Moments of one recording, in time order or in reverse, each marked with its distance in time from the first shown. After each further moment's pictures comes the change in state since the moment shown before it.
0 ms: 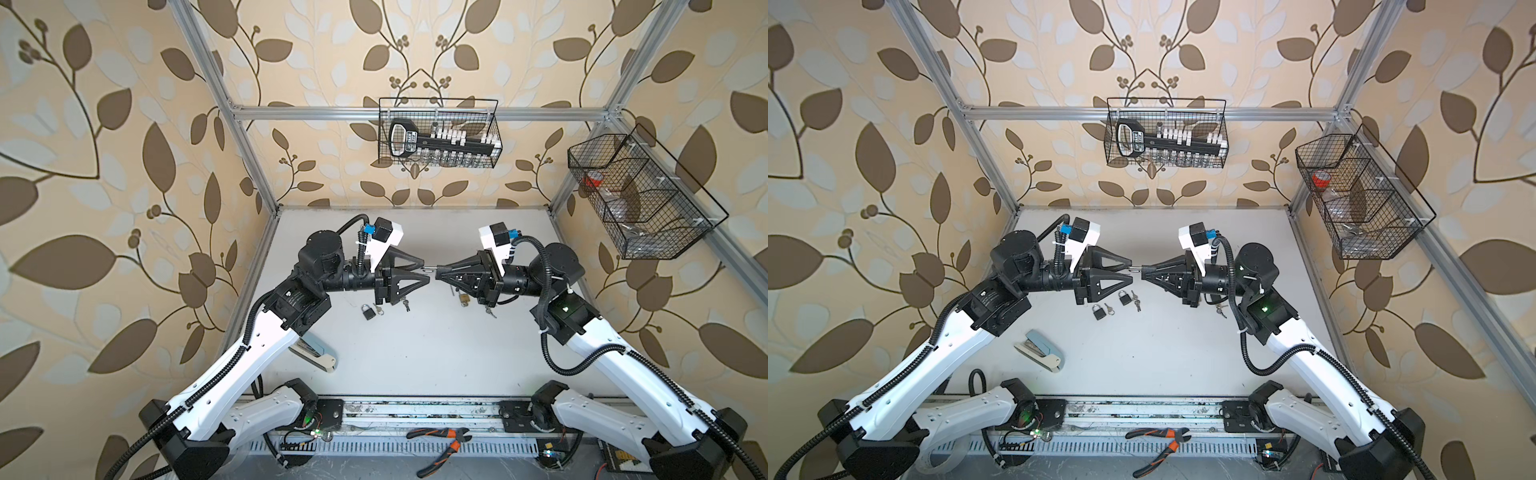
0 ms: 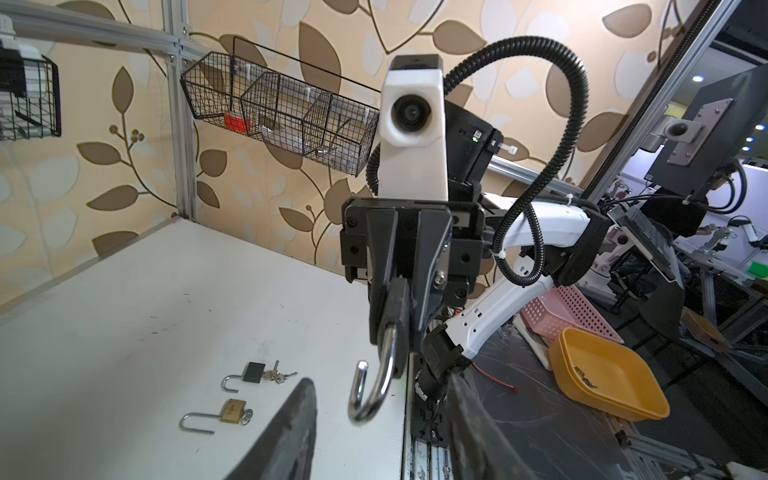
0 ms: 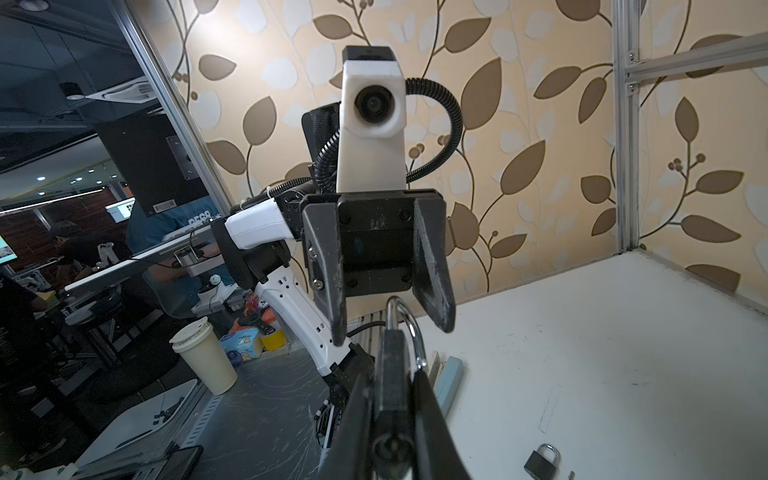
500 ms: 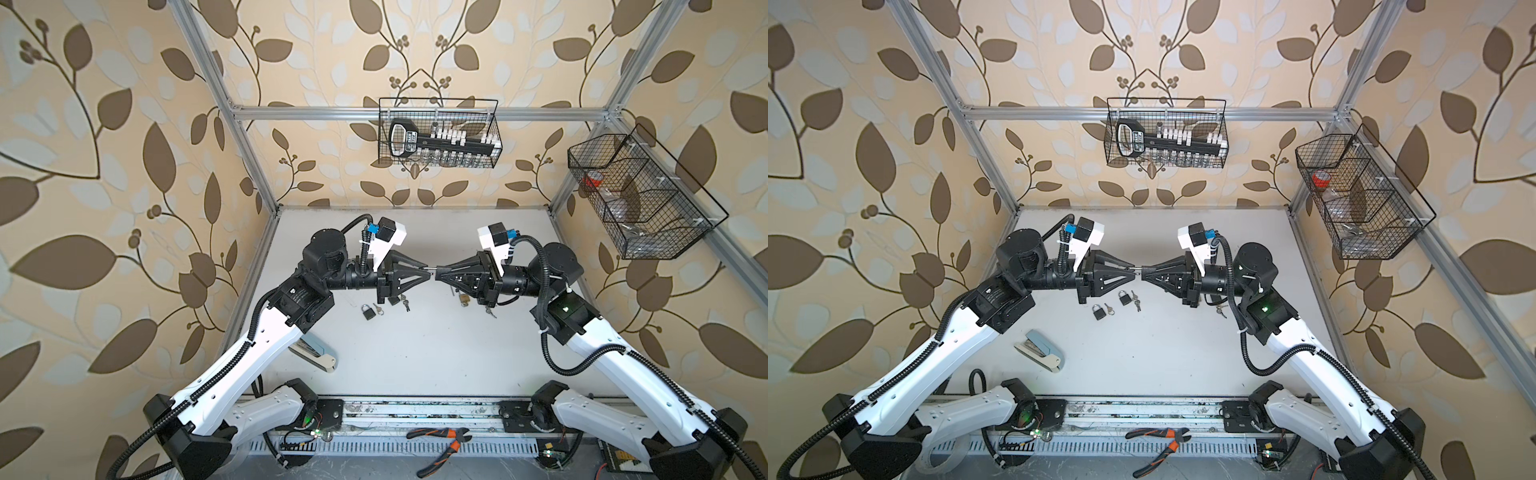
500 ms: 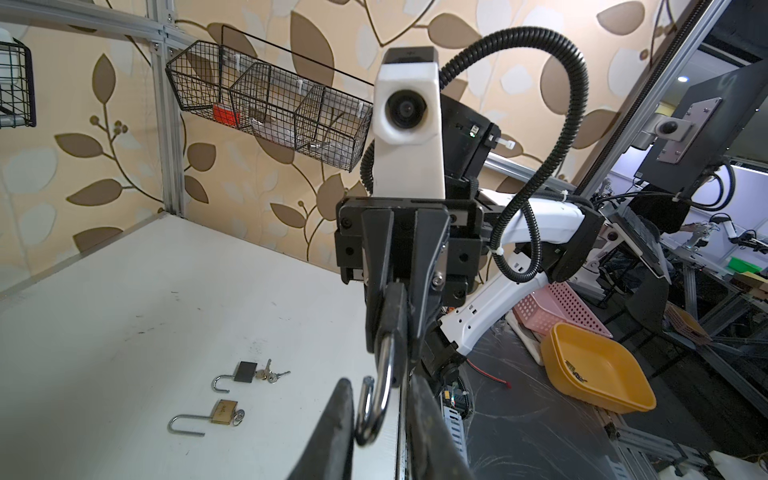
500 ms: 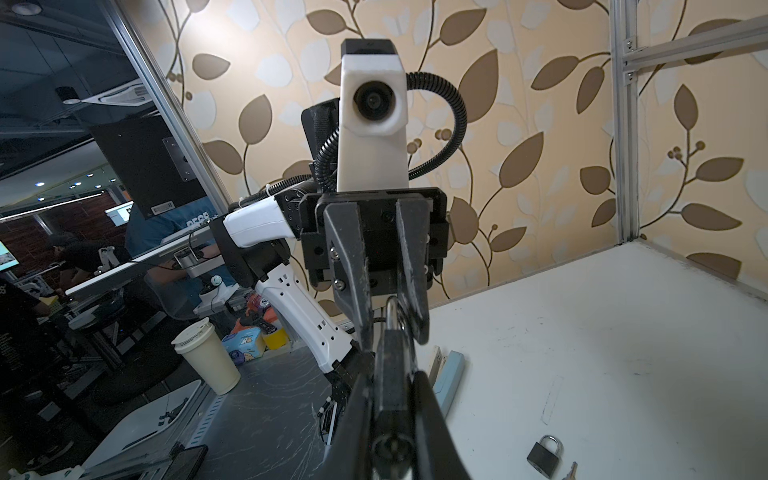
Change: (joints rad) left arm 0.000 0.017 0.000 0.016 0.028 -0.009; right arm 0.000 0.000 0.002 -0.027 0.005 0.001
